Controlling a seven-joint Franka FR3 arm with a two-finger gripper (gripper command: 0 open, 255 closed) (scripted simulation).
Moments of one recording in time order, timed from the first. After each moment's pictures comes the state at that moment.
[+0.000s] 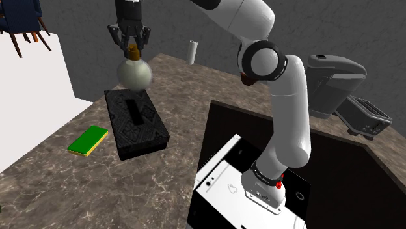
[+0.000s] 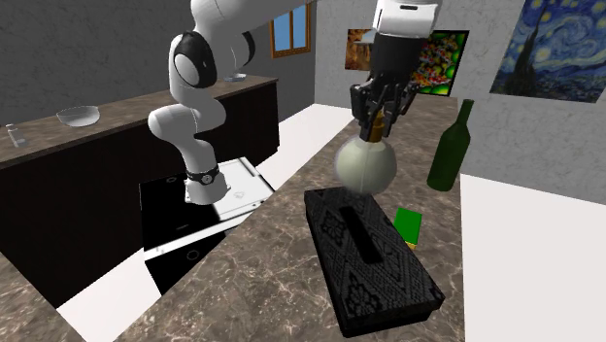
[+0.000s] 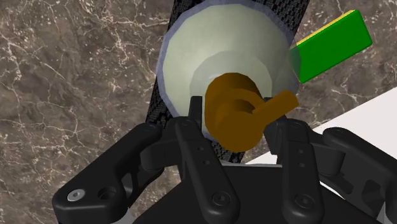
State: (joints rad) arm 0.18 0.60 0.40 -0.79 -0.21 1.26 0.56
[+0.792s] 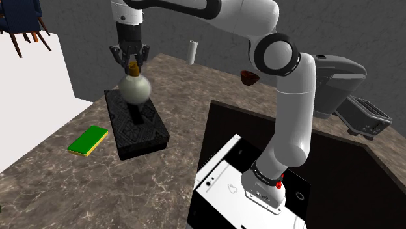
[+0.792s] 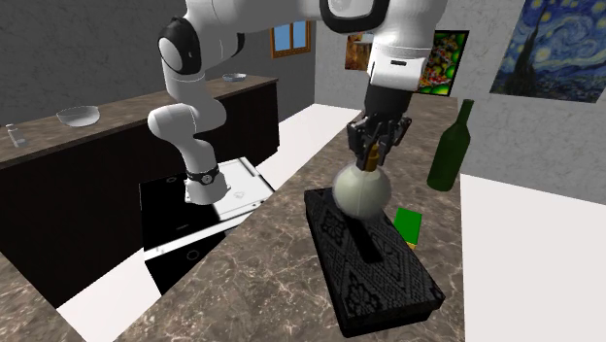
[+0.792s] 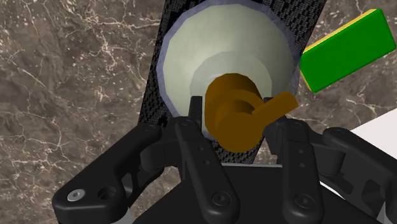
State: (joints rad) arm 0.10 0.48 0.41 -1.15 -0.17 1.51 0.56
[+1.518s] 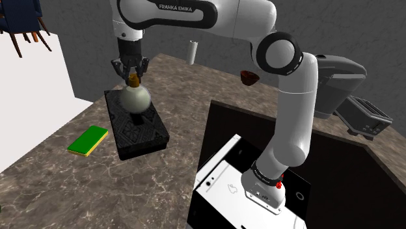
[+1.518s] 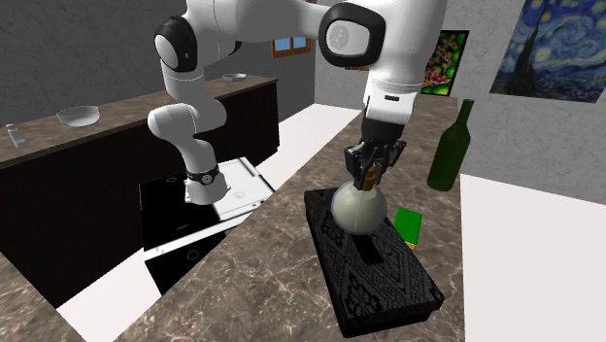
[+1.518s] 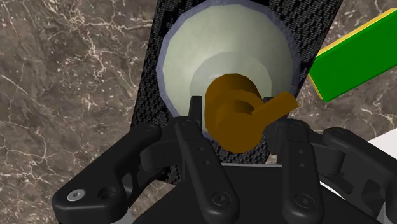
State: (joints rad) arm 0.08 0.46 0.41 -1.31 -0.16 1.65 0.56
